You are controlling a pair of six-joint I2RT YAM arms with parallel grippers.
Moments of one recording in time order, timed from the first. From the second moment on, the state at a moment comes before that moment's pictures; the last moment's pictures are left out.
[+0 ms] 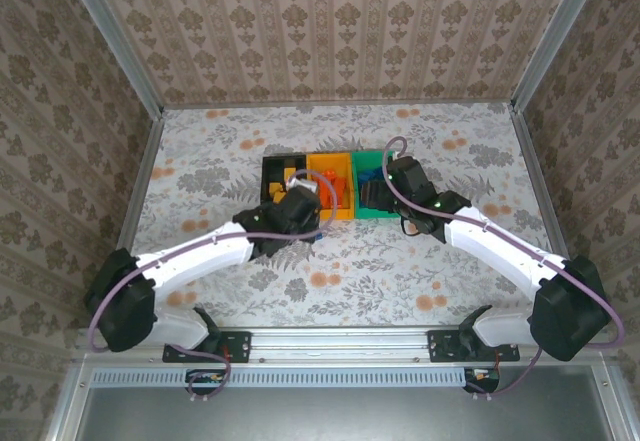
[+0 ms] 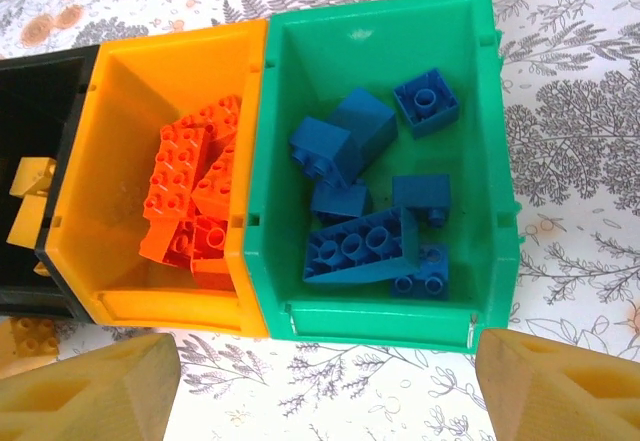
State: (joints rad) left arm -0.90 1.38 0.93 -0.43 -0.28 -0.45; right arm 0.55 1.31 0.94 -0.40 0.20 0.53
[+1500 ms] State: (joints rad) left arm -0.72 0.68 0.48 -0.54 -0.30 -0.66; right arm 0.92 1.80 1.11 -0.34 0.16 0.46
